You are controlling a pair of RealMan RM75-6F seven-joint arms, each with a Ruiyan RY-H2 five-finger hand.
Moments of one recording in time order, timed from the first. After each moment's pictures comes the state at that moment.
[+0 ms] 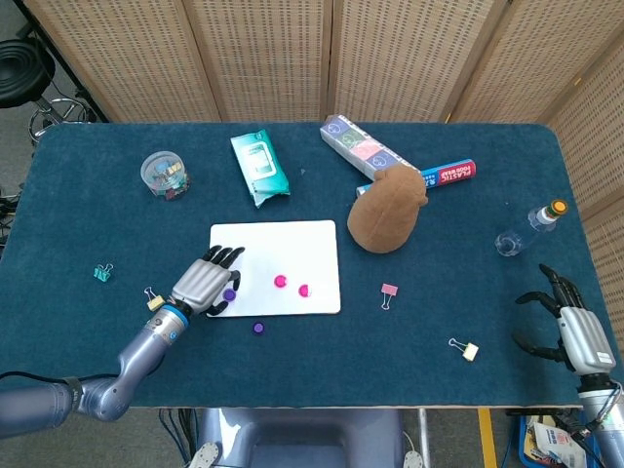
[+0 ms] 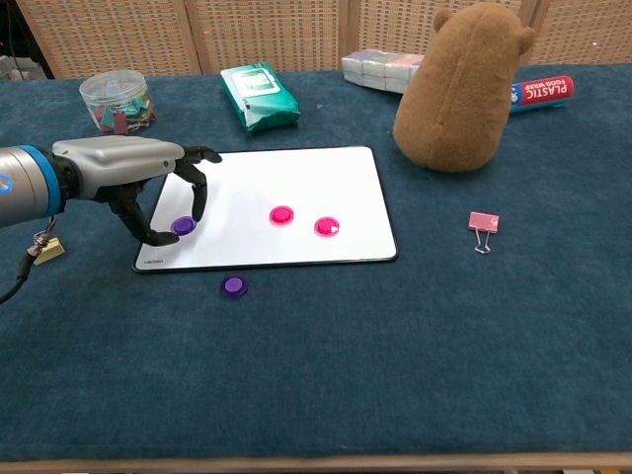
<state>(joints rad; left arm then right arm) -0.80 -1.47 -0.08 -1.56 0.99 0.85 0.43 0.16 -1.15 0.05 -1.43 -1.50 1.36 0.47</state>
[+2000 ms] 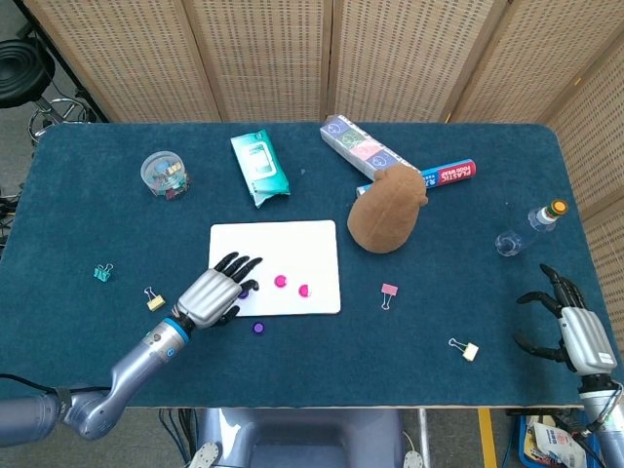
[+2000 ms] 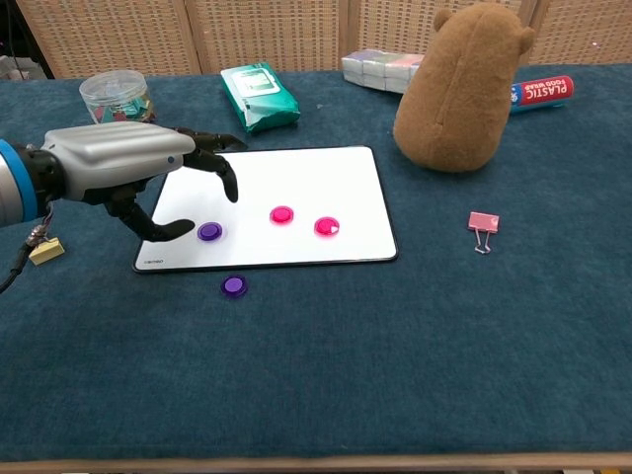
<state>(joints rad) -0.77 -1.41 -0.01 -1.66 1.27 0.94 0.35 0.16 -1.14 0.05 -1.43 -1.51 1.36 0.47</state>
